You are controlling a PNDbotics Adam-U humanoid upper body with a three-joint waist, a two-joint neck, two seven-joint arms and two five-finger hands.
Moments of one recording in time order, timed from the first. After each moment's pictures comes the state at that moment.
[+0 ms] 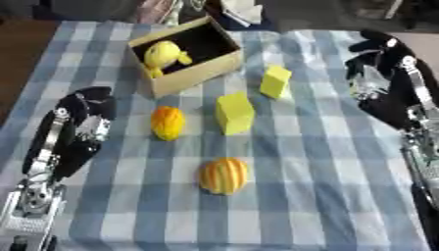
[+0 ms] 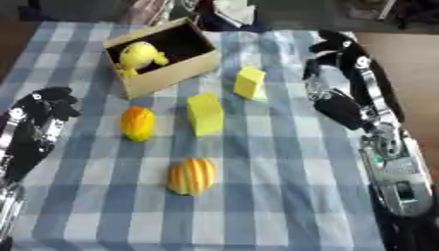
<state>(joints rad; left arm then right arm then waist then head) -0.13 0.18 -0.05 -1.85 -0.26 -0.06 -0.08 -0.41 -0.34 0.06 -1.66 0.28 -0.22 0.12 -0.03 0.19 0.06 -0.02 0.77</state>
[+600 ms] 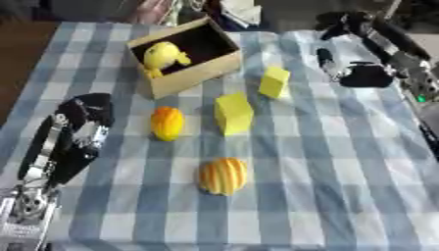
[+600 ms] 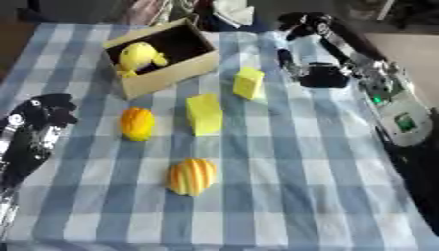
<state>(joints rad) -0.13 0.18 -0.06 -1.85 -0.26 -0.06 -0.11 -0.74 -0.55 0.21 -1.34 0.39 -0.24 0.32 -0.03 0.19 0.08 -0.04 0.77</state>
